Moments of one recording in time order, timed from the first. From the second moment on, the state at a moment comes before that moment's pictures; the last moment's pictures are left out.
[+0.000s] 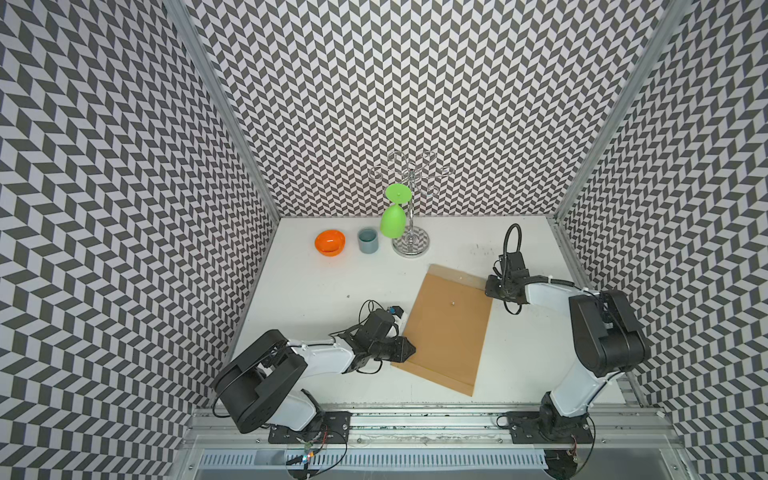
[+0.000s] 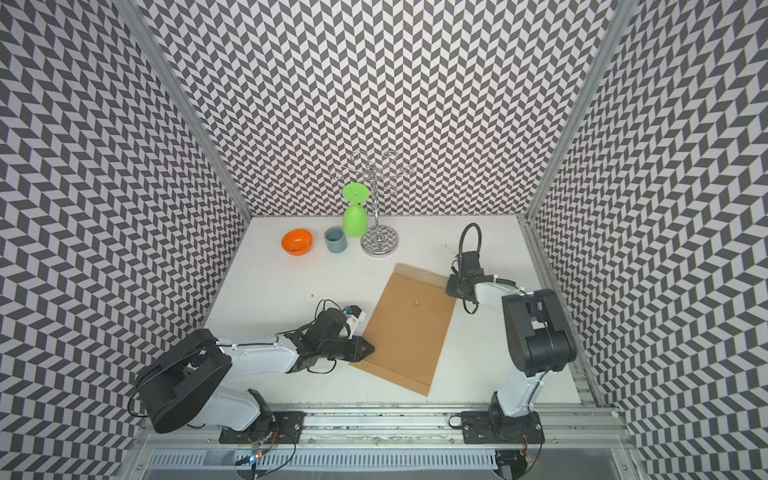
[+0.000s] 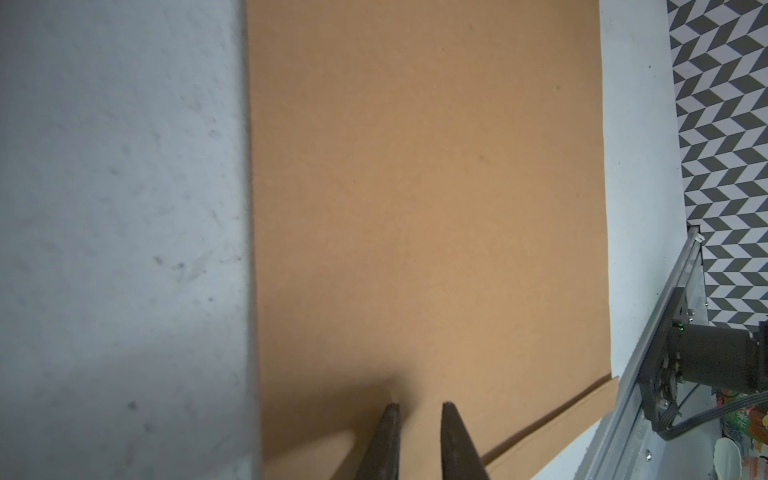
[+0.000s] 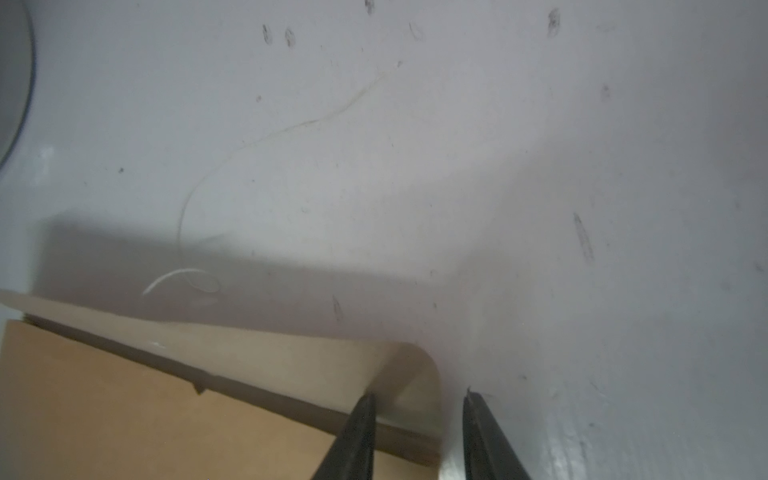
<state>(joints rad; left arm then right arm) -0.77 1.45 0.44 0.18 0.36 -0.62 0.17 1.76 0.94 -0.17 0.00 0.42</state>
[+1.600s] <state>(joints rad) -0.81 1.46 0.56 0.03 0.32 -0.57 0.26 2.01 1.32 -0.29 -0.02 0.37</state>
